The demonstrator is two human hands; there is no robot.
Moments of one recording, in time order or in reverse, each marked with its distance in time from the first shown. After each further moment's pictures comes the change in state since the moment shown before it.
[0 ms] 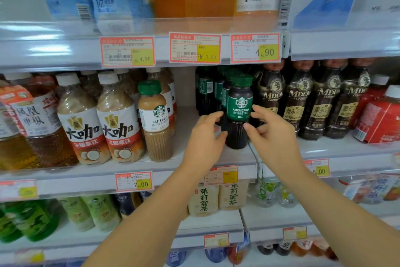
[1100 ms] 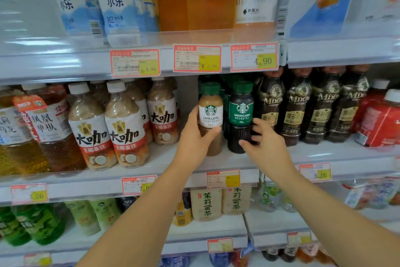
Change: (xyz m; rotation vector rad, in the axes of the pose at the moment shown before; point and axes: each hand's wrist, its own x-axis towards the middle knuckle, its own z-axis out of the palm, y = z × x) left_hand 0.005 -0.019 -0.019 -0.278 0.071 -0.051; right_hand -0.006 0.004 0.016 0.095 -0.170 0.246
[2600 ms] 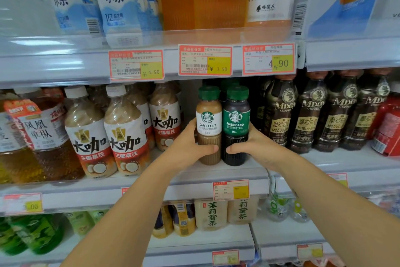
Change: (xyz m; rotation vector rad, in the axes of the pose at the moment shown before) left_hand 0.022 -0.025 -0.029 -0.070 -0.332 -0.165; right_hand 0.047 -0.003 0.023 0.440 -0.556 0.167
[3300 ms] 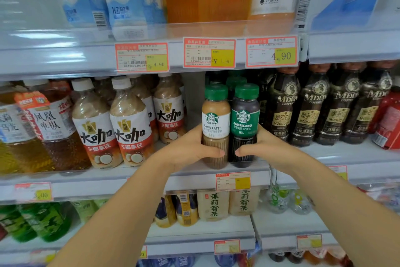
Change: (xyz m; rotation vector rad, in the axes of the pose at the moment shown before) left_hand -0.017 0.014 0.001 -0.156 -0.241 -0.052; right_hand -0.030 -0.009 -0.001 -0.099 -0.023 0.056
